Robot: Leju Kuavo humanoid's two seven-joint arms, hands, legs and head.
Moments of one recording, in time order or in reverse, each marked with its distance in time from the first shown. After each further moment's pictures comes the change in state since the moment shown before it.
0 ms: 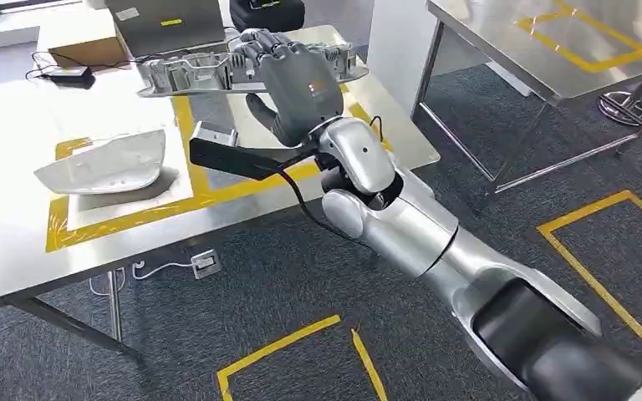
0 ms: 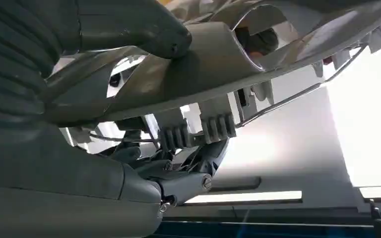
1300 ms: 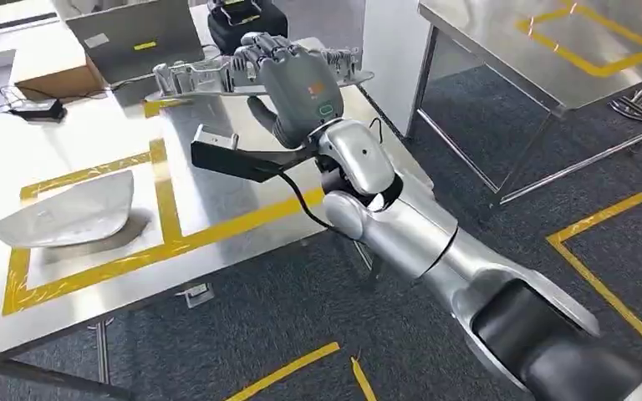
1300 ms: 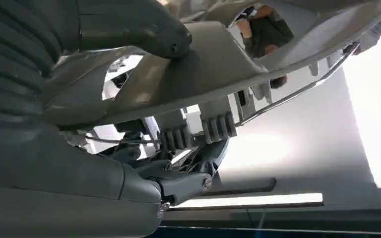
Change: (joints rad) left arm -0.001 -0.002 0.009 -0.001 -0.003 0.005 -0.005; right arm 0.014 -0.002 -0.008 -0.003 0.023 0.009 -0.001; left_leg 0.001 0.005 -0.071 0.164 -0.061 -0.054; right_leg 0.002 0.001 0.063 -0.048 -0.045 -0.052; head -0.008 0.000
